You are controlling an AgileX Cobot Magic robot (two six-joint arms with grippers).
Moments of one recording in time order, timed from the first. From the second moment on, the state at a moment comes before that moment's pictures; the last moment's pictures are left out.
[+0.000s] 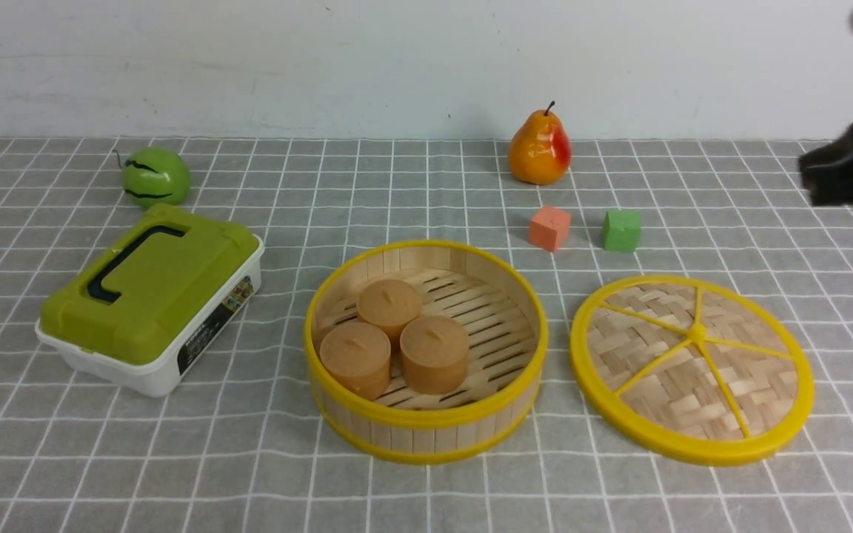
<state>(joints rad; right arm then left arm) 0.16 1.10 -1.08 0.19 0.61 -0.18 -0.05 -0.01 0.03 0.00 0.38 -0.08</state>
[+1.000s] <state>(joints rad) 0.16 0.42 -0.33 0.18 0.21 -0.20 -0.05 -0.01 0.03 0.00 0.38 -0.08</state>
